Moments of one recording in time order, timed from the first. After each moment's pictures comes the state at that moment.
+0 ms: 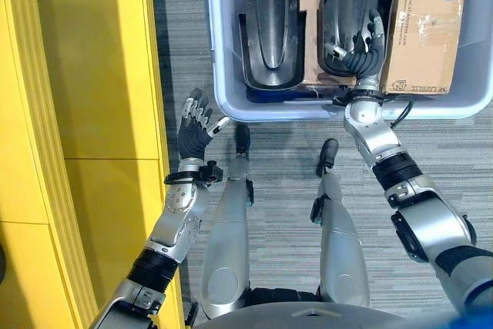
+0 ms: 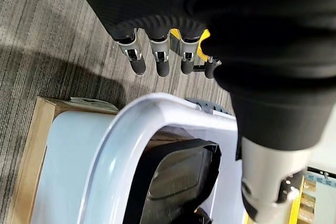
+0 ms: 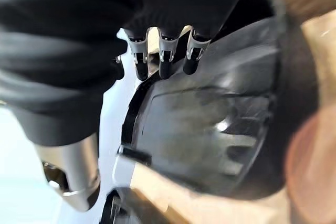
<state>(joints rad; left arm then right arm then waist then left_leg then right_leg) -0.14 0.37 -0.28 0.02 -0.58 -0.32 0.33 -0.87 -0.33 0.32 0.59 0.13 -0.14 -0.61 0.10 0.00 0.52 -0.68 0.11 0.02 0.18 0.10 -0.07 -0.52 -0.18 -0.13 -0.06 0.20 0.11</state>
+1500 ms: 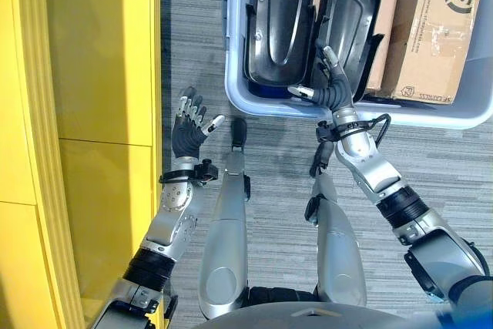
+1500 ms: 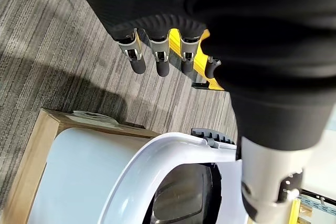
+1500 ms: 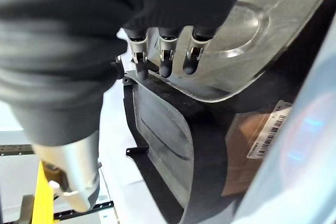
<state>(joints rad) -0.14 0.38 -0.23 0.02 -0.57 -0.32 0.33 -0.56 -0.38 0.44 0.13 0.21 -0.14 -0.34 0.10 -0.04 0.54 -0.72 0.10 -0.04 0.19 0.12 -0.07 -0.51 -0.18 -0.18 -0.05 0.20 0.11</state>
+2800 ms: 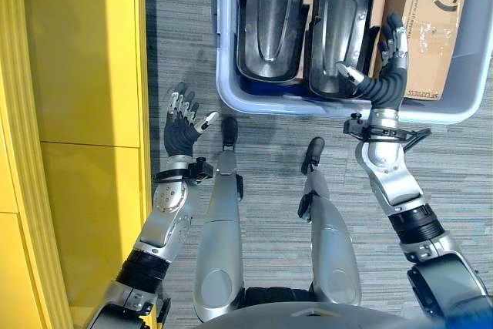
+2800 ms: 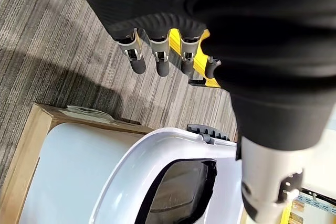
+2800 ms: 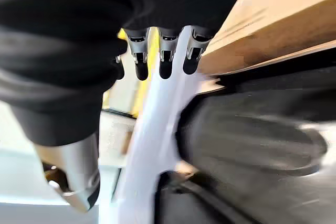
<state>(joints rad) -0.12 0.41 -0.22 -0.03 -0.55 -0.32 0.36 -0.52 -0.32 0.23 0.15 0.09 -0.22 -0.60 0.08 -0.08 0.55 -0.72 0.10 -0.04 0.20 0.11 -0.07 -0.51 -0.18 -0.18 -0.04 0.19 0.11</state>
